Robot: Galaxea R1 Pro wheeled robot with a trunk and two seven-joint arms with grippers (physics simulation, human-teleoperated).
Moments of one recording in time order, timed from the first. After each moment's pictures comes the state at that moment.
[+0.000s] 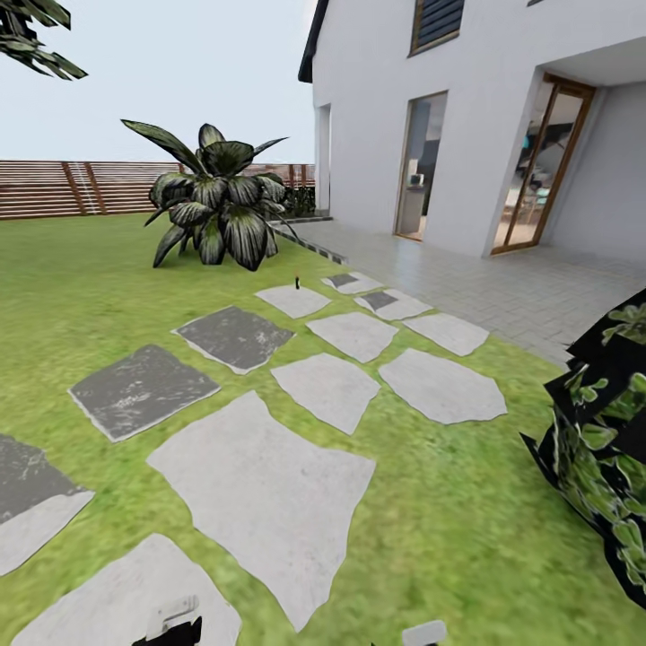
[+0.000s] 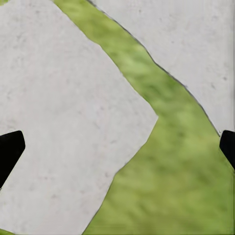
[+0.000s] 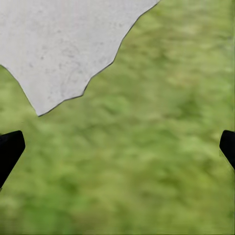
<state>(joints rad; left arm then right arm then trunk) -0.35 0.03 0.30 -0.29 -0.02 -0.12 0.00 -0.17 0.12 0.01 -0.49 0.19 -0.22 -0.01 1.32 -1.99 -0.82</state>
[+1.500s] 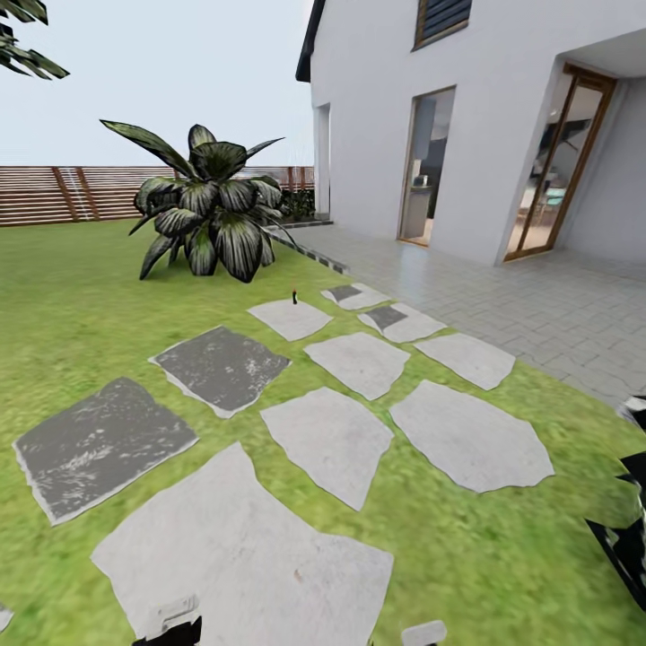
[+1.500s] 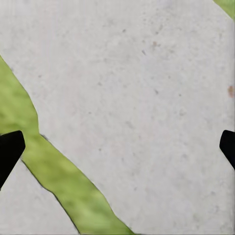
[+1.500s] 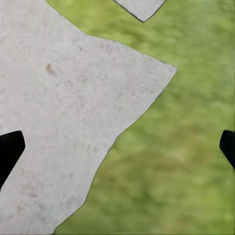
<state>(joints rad) -0.35 0.03 0.30 -0.29 -0.03 -0.12 0.00 -0.17 0.12 0.01 -0.49 0.19 -0.22 -0.01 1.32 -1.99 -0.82</state>
